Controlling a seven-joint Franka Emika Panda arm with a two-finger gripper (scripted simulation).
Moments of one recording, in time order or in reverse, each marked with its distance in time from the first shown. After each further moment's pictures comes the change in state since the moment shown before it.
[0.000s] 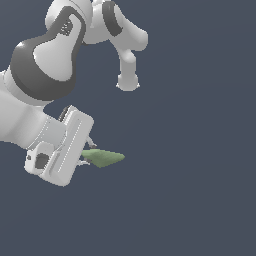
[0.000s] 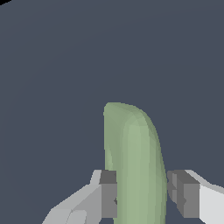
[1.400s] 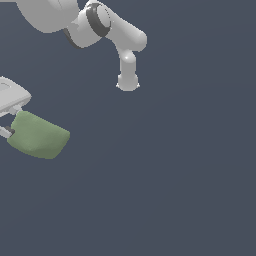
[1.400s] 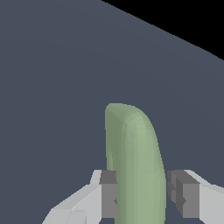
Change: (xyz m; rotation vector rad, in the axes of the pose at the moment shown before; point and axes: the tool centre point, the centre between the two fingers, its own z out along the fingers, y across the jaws) arm -0.030 0.002 -0.190 -0.322 0.174 -0.517
